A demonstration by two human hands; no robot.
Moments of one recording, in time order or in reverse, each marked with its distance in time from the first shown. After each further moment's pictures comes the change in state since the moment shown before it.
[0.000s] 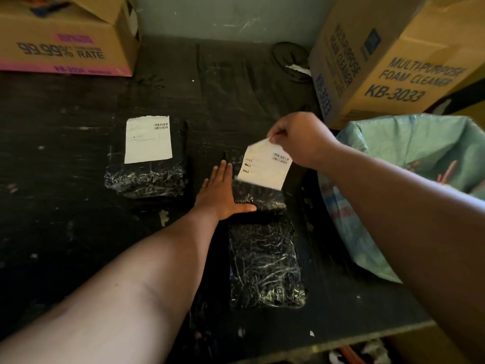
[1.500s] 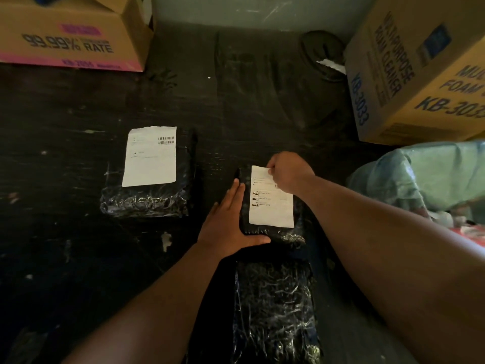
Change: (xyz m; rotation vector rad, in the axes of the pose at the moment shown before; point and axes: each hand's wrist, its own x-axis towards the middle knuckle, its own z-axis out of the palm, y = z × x) left_hand 0.005 -0.011 0.013 -0.183 0.058 0.026; right_hand 0.117 0.046 0.123 -0.204 -0.244 0.165
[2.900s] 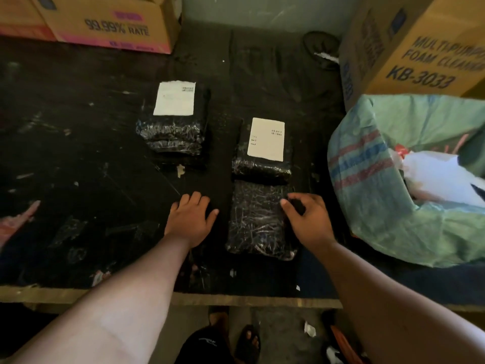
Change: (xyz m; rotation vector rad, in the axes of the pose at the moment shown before) left_hand -0.181 -0.036 0.049 0.454 0.185 -0.163; right_hand -0.273 0.070 0.122 0.735 0.278 0.052
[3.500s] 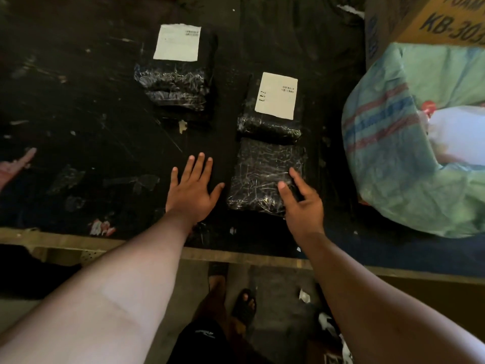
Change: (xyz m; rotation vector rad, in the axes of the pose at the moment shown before) left_hand -0.031 0.001 0.046 -0.047 0.035 -0.065; right_hand -0.048 0.031 0.047 0.418 0.019 0.022
